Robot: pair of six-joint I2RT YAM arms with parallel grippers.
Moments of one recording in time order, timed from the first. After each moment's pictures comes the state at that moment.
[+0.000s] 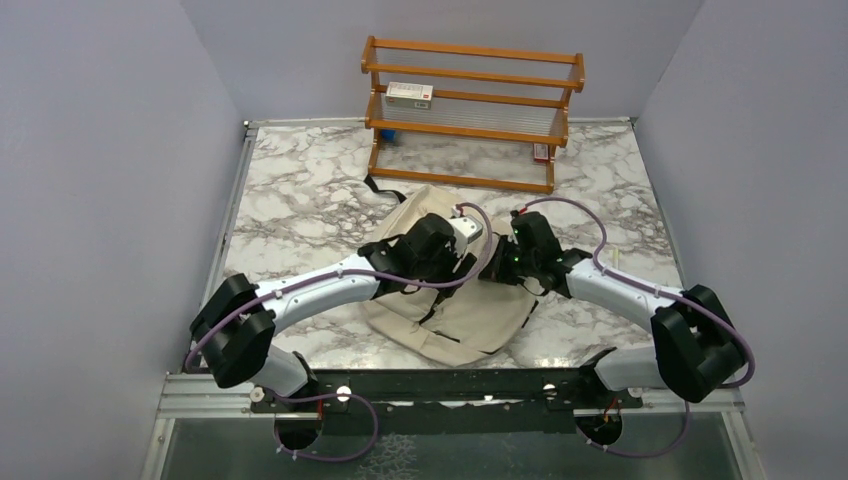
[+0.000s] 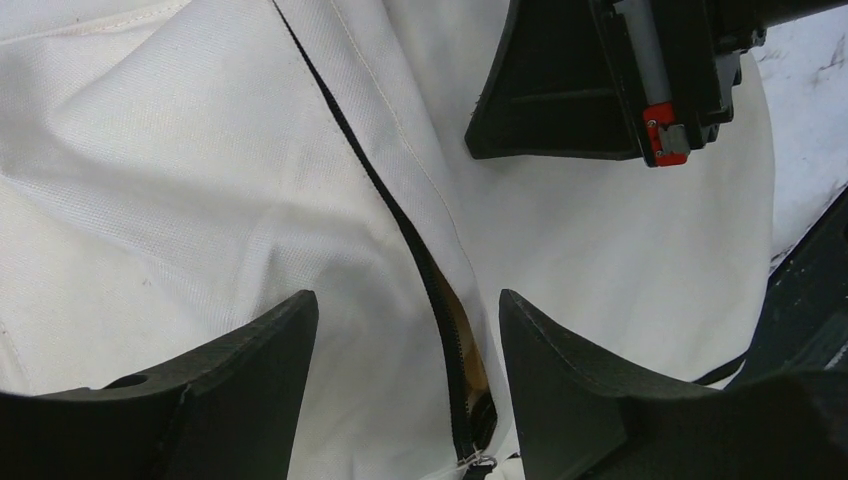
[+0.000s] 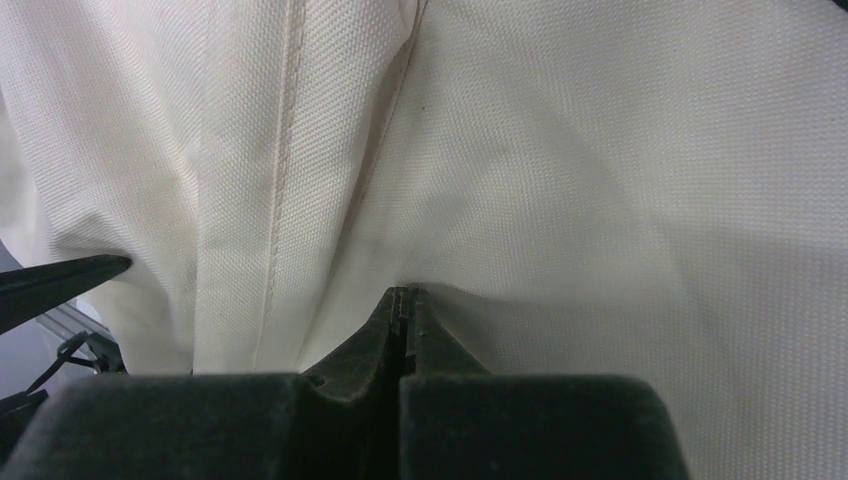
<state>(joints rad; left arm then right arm) -0.92 1.45 0.97 -0.24 0.02 -0.11 0.55 1.34 0.66 -0.14 -0.16 0.72</state>
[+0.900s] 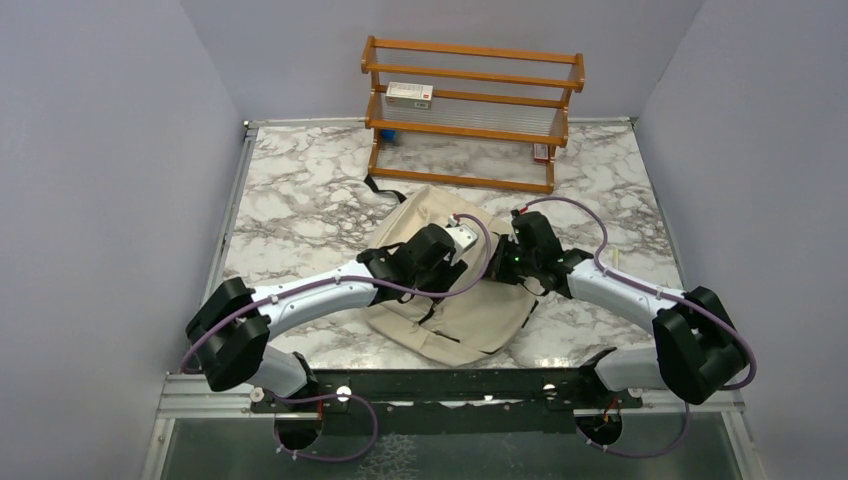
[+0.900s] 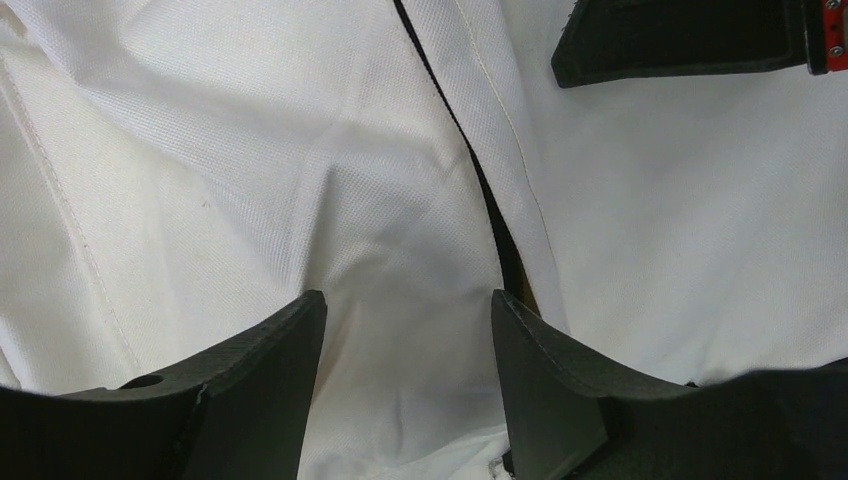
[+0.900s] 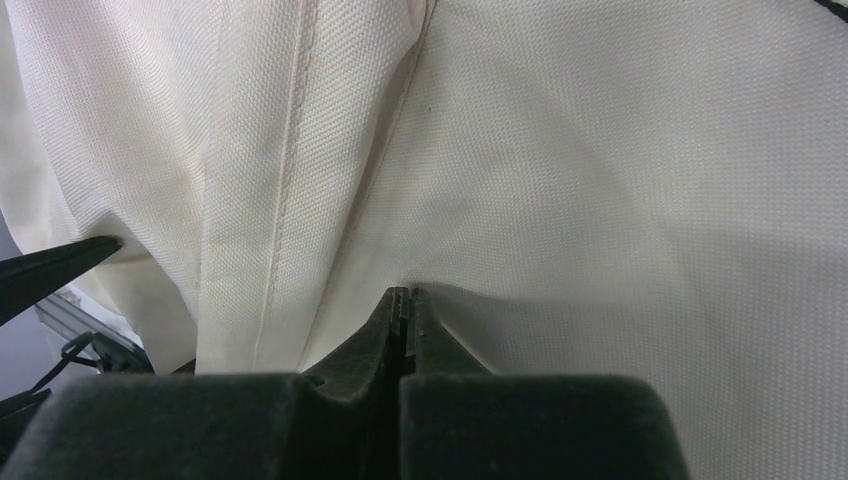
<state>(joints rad) -0.97 1.43 0.94 -0.33 -0.16 -0.06 0.55 1.33 0.66 -0.14 -0.16 0.72</state>
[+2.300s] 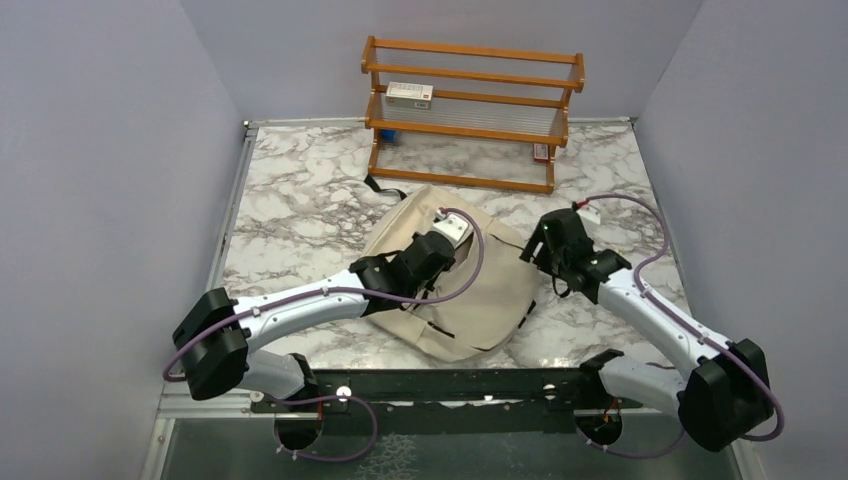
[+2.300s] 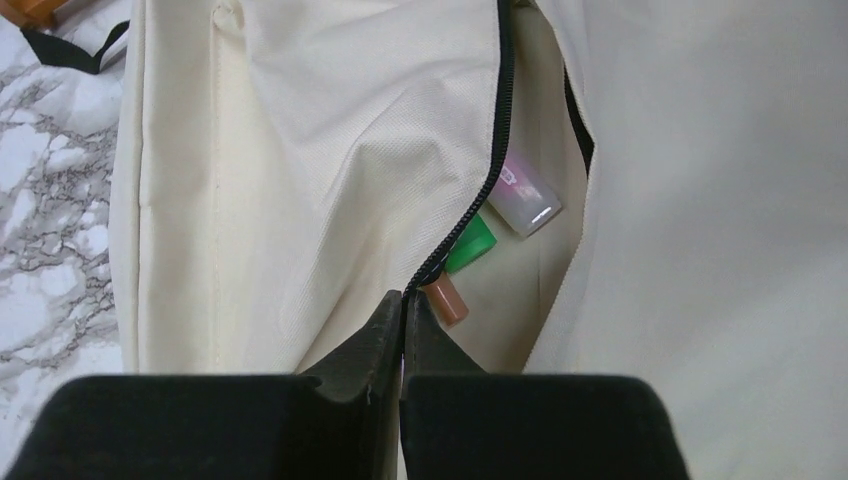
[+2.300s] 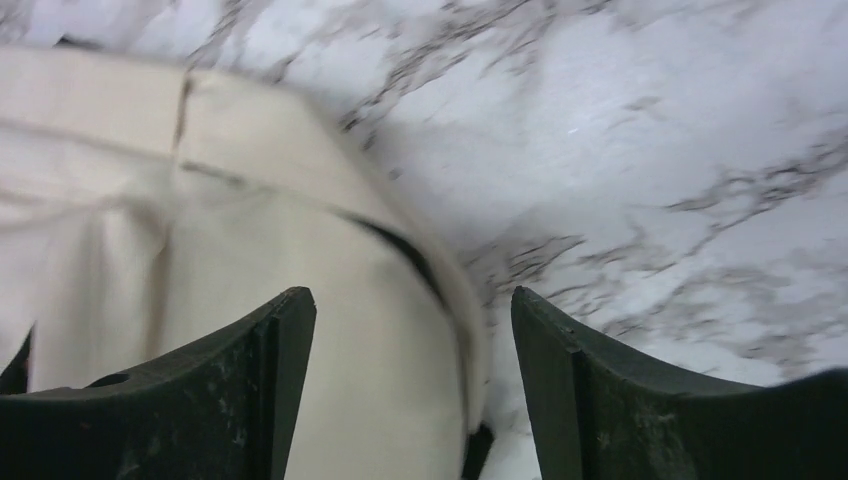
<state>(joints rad) -1.04 1.36 0.94 -0.31 -0.46 -0.15 0.48 1.08 0.69 -0.45 0.36 0.79</state>
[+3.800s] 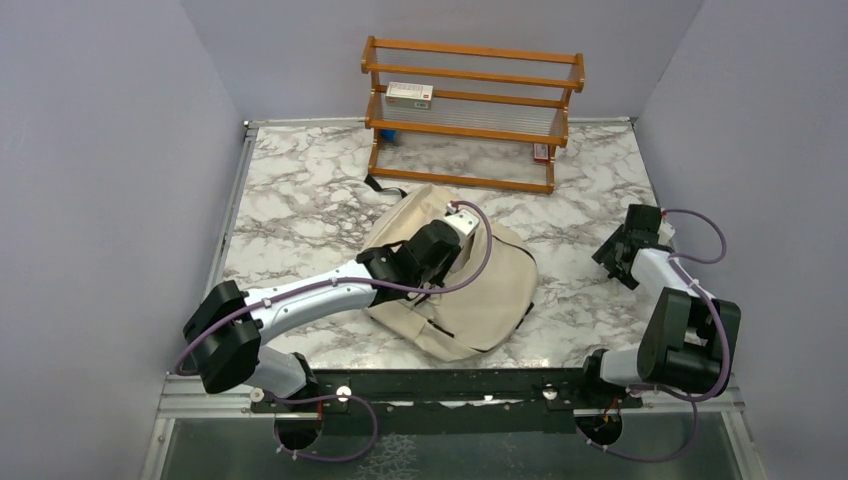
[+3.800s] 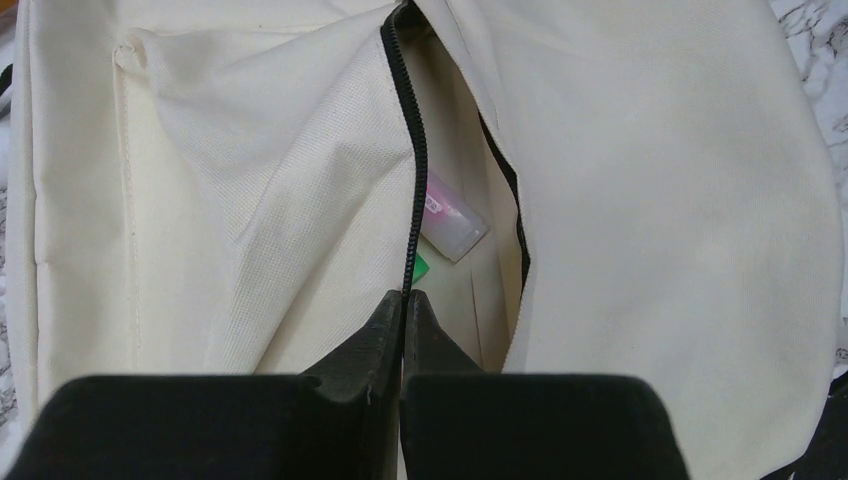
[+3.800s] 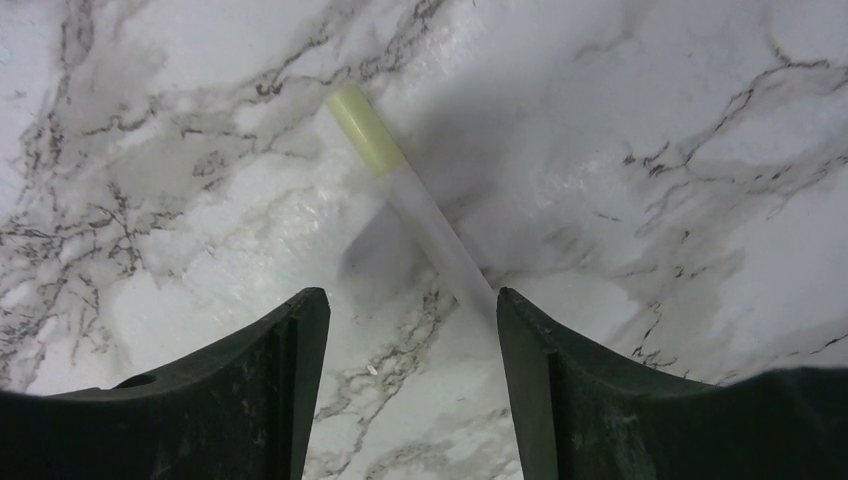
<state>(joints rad) -1.00 1.41 0.99 -0.28 -0.29 -0.16 -0.28 1.36 0.69 -0.33 0.24 0.47</state>
